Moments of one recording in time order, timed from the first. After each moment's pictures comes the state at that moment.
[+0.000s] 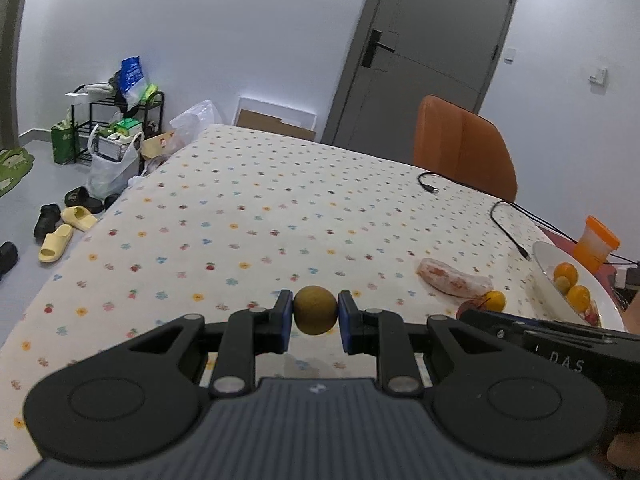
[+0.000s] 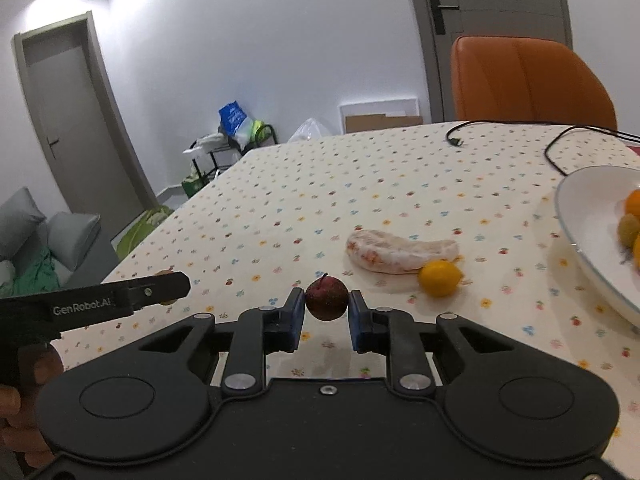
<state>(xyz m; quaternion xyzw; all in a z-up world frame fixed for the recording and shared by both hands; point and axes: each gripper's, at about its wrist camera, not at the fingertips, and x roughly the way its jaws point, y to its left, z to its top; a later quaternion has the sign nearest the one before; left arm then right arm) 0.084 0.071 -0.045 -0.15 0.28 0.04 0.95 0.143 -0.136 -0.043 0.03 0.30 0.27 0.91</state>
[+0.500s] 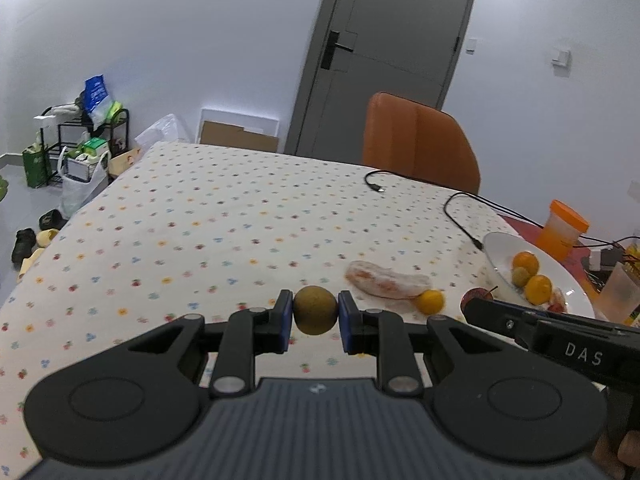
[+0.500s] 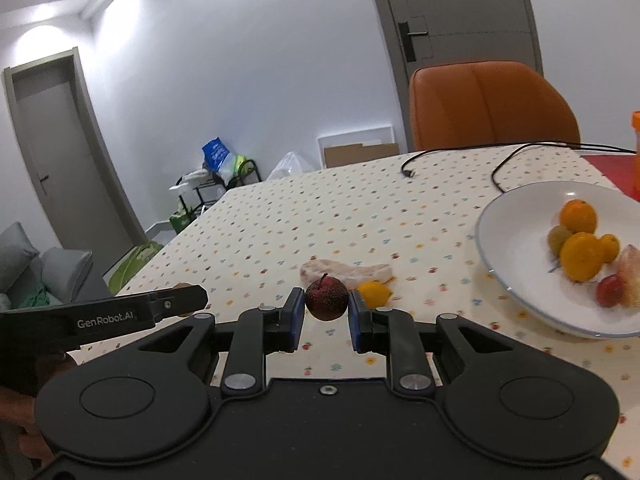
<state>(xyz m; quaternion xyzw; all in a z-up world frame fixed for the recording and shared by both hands) 0.089 0.020 -0.027 -0.12 0.27 0.00 0.96 0.128 -0.189 -0.024 0.06 0.27 0.25 0.93</state>
